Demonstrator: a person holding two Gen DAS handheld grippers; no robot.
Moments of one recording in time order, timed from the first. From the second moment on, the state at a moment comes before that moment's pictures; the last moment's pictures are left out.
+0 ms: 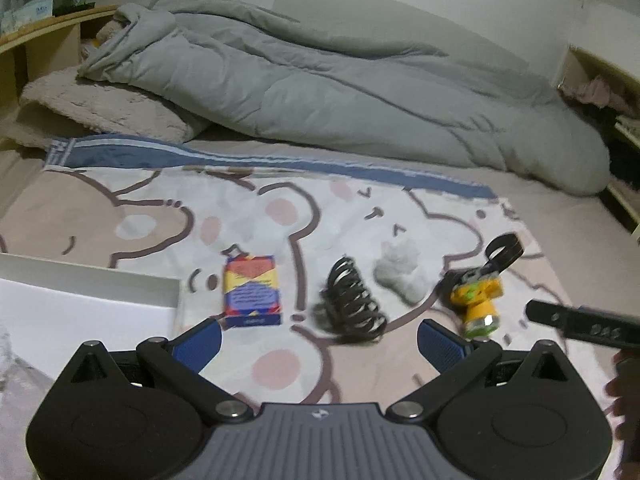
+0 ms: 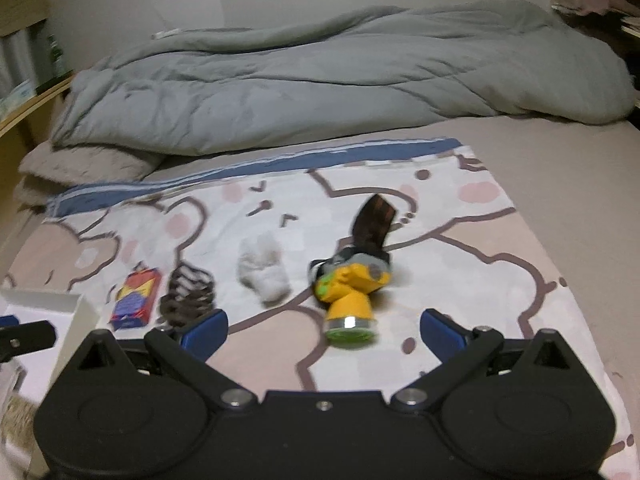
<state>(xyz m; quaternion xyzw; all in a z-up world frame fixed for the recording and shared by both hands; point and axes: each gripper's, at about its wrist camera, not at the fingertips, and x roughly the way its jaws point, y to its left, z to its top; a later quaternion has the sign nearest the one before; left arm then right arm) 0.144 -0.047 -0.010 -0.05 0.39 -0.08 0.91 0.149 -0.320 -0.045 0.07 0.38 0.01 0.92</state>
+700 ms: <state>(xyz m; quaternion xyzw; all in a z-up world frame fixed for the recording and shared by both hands) 0.216 -0.089 -0.077 -0.16 0.44 -0.10 0.88 0.202 -0.362 -0.092 0.18 0.39 -0.04 0.90</state>
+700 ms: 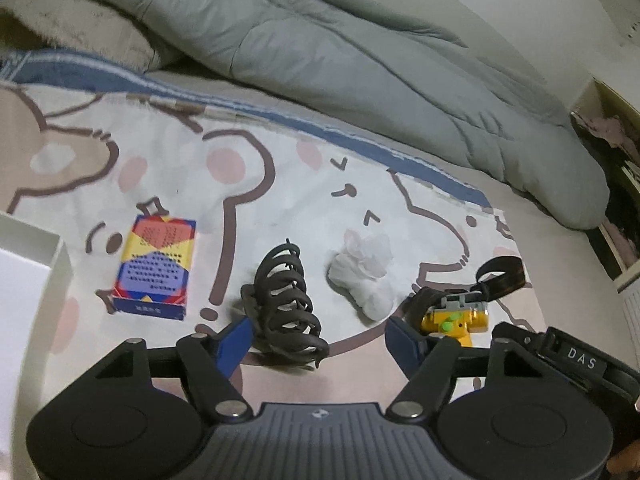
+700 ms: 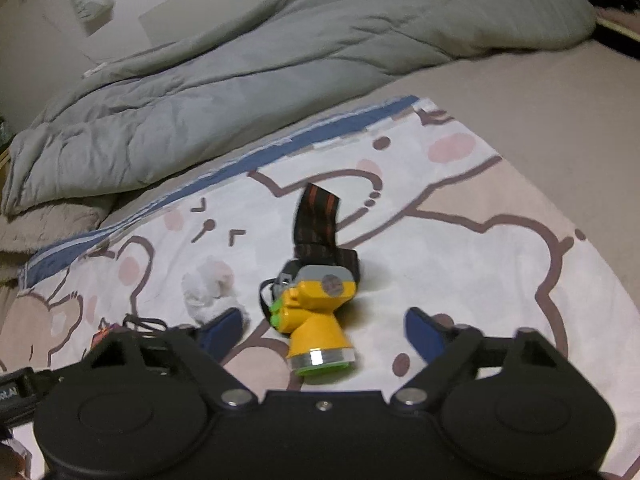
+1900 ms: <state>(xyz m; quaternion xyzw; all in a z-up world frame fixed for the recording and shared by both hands) 0.193 -0.039 -0.086 -0.12 0.49 -0.11 0.85 0.174 -0.328 -0.121 0.01 0.50 0.08 0.86</state>
